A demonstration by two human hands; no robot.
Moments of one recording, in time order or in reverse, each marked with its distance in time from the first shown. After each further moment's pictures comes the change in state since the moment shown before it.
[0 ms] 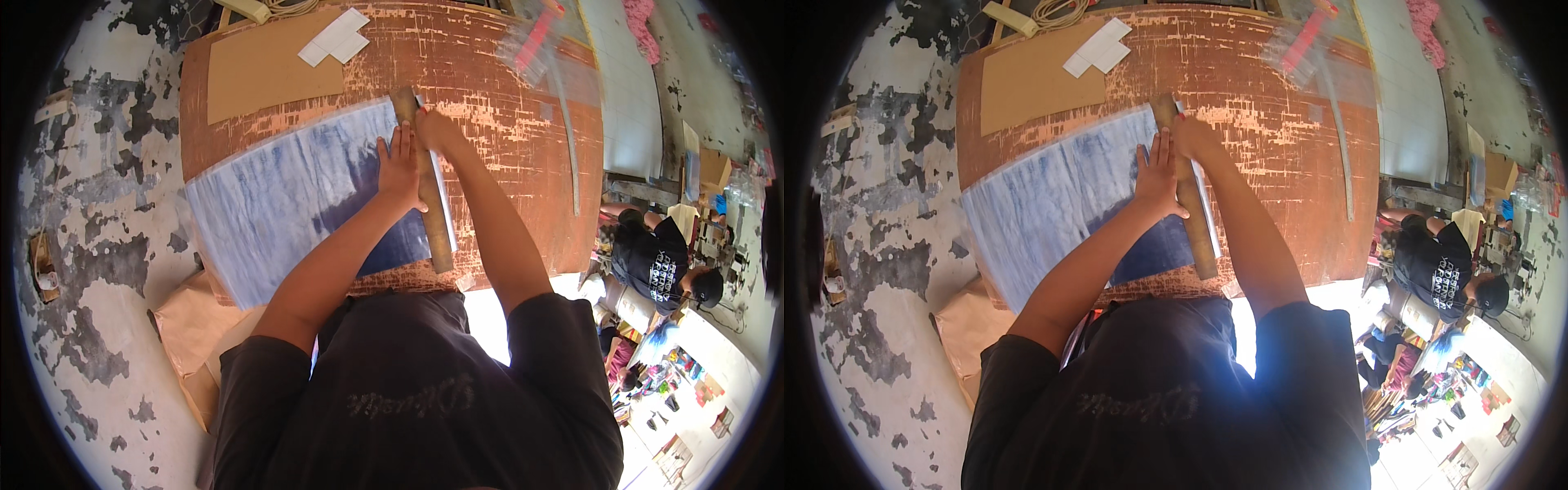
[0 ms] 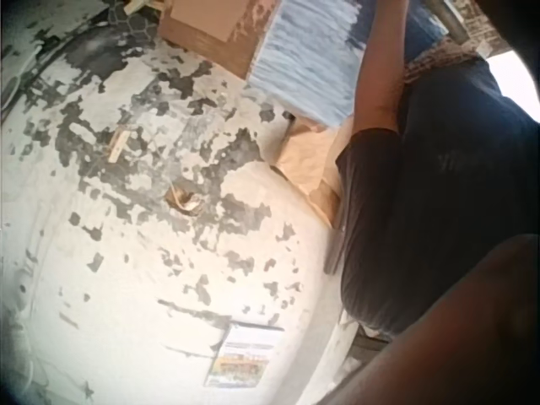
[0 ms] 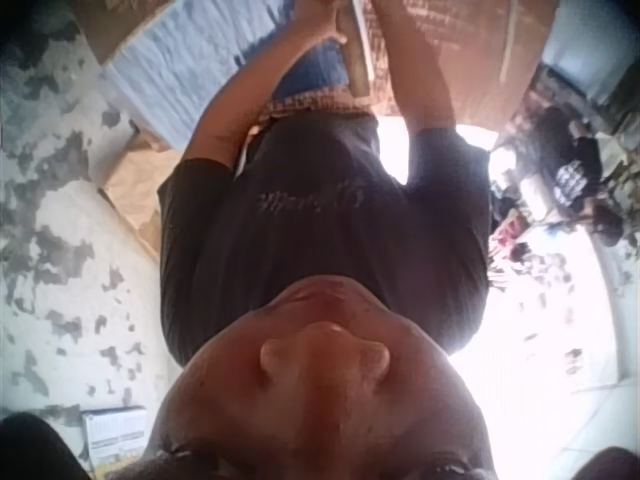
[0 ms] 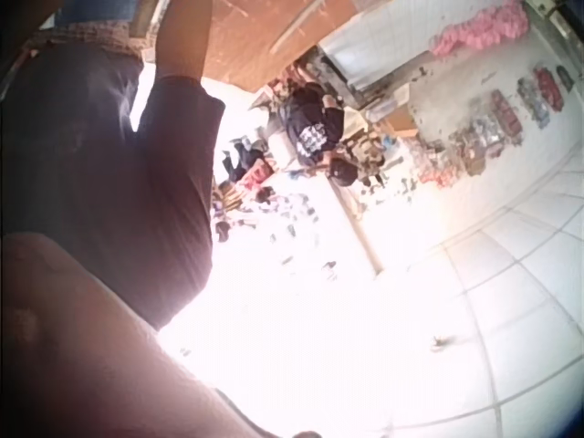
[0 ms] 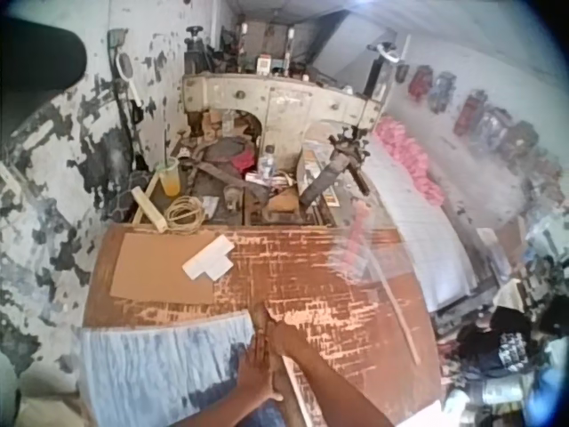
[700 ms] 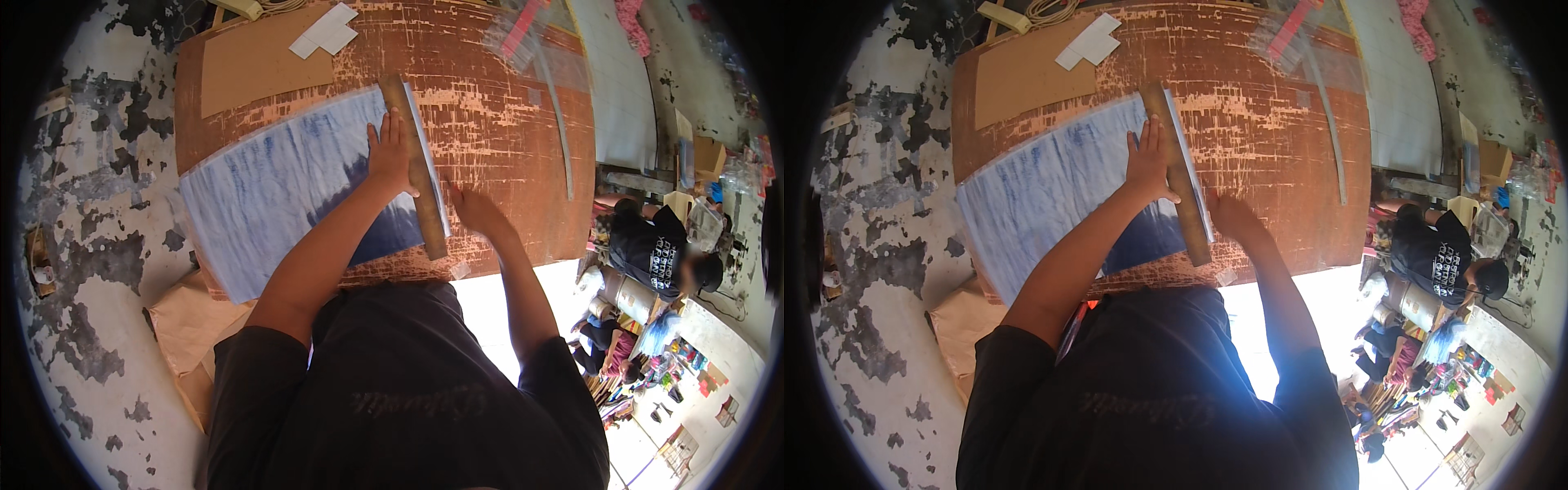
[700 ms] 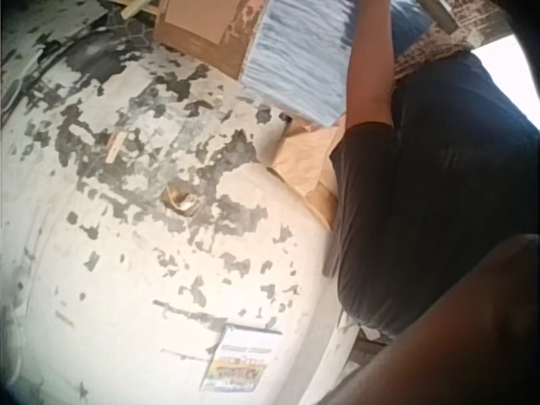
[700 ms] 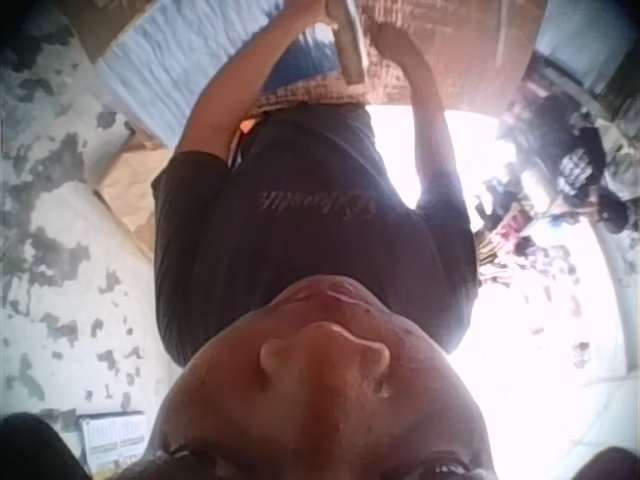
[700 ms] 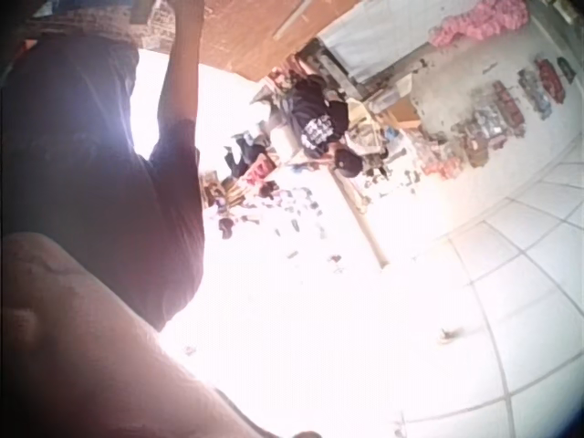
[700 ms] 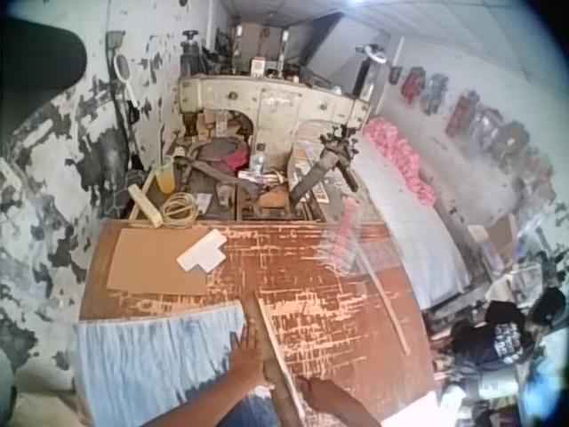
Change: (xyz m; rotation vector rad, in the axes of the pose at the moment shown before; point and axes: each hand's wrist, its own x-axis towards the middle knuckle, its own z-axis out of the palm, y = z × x) left_hand 0.000 -0.002 0.010 -0.033 0.067 -0.014; right_hand -0.196 0.034 0.050 0.303 -0.145 0.267
